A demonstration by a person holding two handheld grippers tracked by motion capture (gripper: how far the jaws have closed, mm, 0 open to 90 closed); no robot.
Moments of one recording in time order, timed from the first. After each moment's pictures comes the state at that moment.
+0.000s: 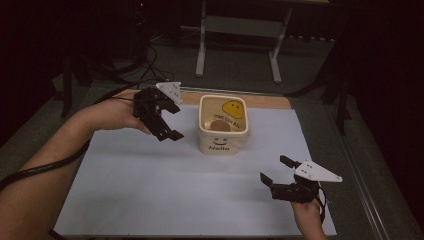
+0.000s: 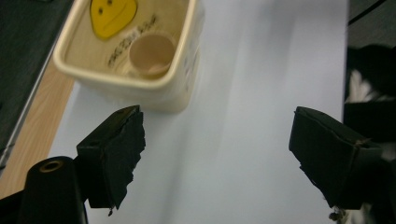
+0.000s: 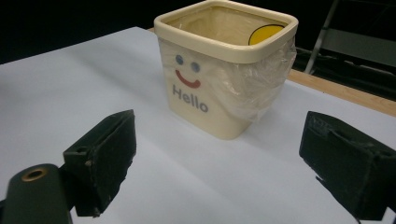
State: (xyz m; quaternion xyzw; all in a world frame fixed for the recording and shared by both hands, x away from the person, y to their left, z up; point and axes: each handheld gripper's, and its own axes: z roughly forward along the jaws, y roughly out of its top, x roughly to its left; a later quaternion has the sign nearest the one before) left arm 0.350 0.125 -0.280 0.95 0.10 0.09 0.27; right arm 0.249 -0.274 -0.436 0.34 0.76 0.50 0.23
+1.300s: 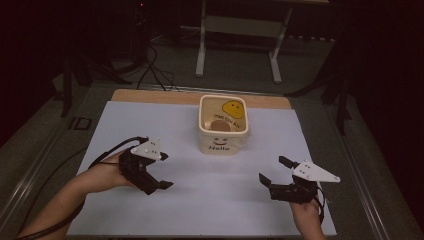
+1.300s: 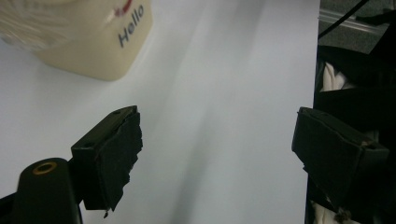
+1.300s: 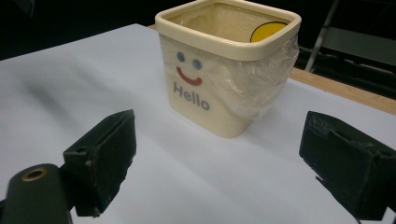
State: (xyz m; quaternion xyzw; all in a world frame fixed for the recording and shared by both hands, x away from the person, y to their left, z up) left arm 0.275 0.161 -0.397 0.92 0.14 0.05 0.35; right arm 0.248 -0.271 -0.437 0.34 0.76 0.50 0.23
